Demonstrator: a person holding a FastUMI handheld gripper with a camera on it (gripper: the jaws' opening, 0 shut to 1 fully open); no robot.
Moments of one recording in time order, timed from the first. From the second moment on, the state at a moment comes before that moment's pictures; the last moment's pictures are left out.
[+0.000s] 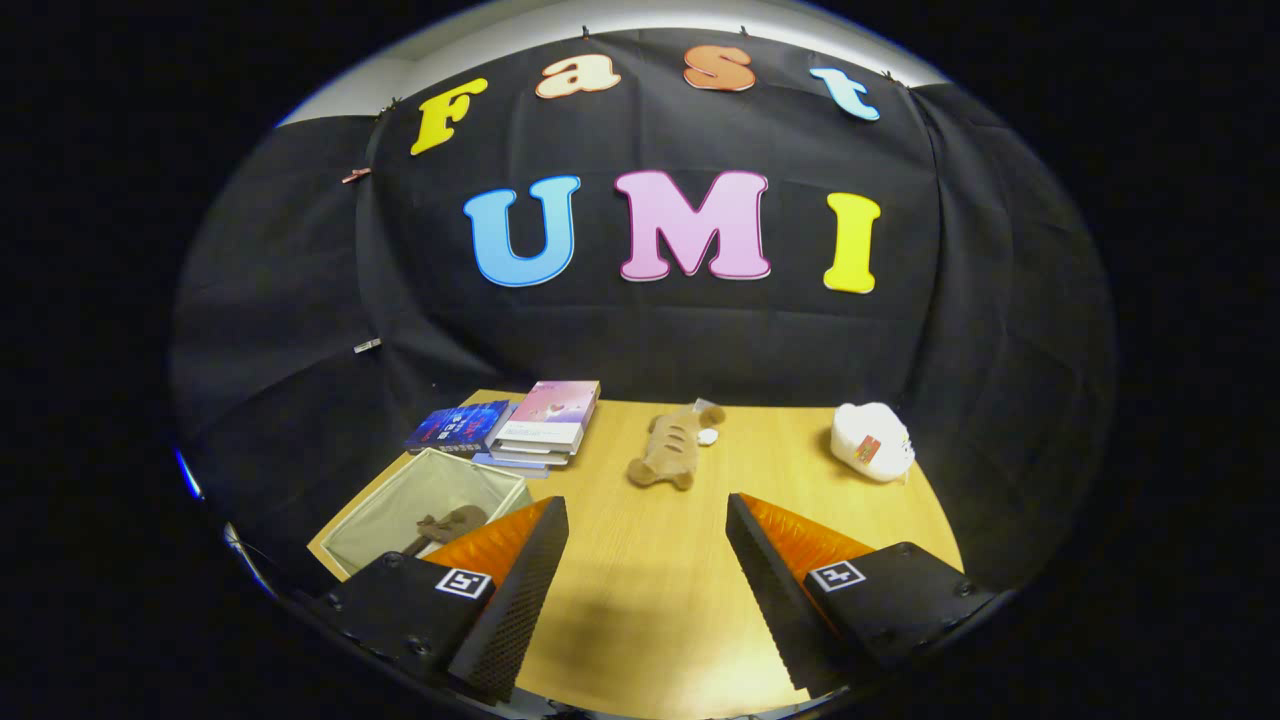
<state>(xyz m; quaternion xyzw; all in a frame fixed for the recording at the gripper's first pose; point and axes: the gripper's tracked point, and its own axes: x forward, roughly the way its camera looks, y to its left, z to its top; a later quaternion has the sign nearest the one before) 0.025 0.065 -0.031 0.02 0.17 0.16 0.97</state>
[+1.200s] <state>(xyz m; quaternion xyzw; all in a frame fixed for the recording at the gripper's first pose) 0.042 -0.018 -0.047 0.03 0.15 0.18 0.97</state>
